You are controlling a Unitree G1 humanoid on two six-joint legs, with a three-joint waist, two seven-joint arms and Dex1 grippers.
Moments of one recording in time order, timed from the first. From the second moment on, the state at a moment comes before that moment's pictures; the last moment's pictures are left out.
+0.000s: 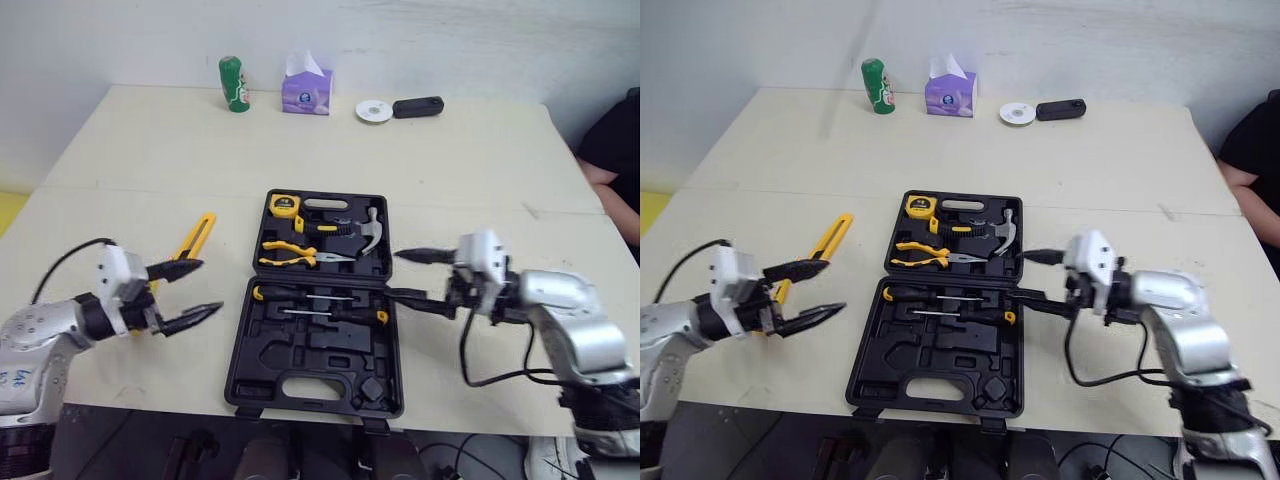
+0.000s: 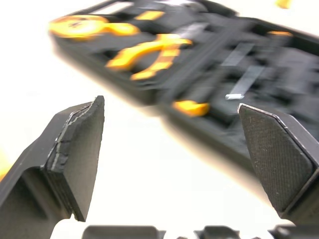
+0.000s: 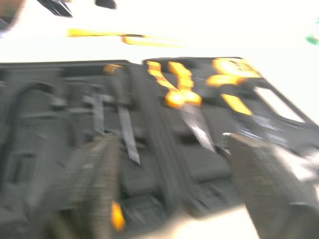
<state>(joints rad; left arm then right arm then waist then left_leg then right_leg) -0.02 0.81 0.44 -0.06 -0.54 0.25 -1.02 -0.21 -0.75 -0.20 -0.19 0.43 0.22 1.12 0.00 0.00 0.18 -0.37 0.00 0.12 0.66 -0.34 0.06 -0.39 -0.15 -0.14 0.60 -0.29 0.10</state>
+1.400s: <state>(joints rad) 0.15 0.67 0.77 0.23 -0.53 0.07 -0.66 -0.17 -0.82 -0.64 0.87 0.38 -0.53 0.99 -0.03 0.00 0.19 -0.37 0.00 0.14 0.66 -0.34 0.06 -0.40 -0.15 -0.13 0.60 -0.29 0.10</state>
